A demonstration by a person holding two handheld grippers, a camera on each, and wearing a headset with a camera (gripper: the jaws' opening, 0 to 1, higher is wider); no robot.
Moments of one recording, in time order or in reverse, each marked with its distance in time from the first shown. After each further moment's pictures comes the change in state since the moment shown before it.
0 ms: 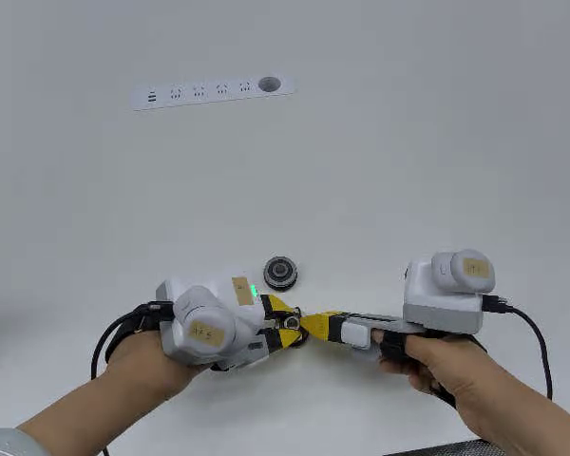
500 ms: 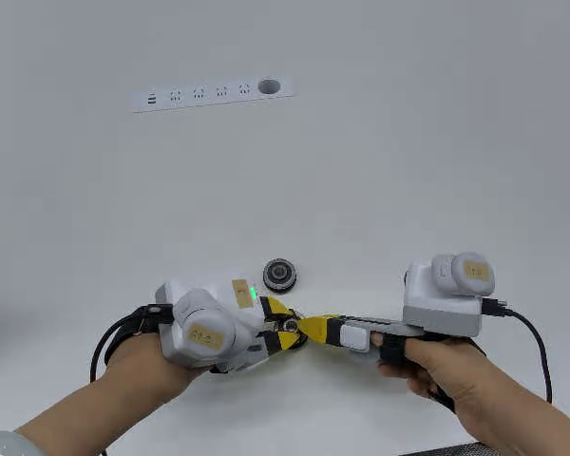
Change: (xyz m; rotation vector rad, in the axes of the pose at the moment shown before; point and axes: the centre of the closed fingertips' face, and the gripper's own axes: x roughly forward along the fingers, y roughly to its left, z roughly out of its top) left arm 0.000 0.000 0.000 0.006 0.002 0.001; right arm 0.000 0.007 -0.001 0.016 0.001 0.027
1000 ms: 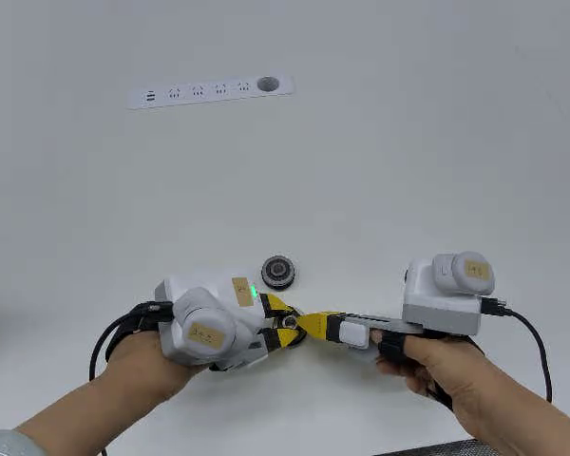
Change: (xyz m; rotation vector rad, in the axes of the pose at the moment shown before) left arm -0.003 -0.001 0.002 0.006 -0.004 0.011; right arm -0.002 -0.004 0.001 0.009 -0.017 -0.010
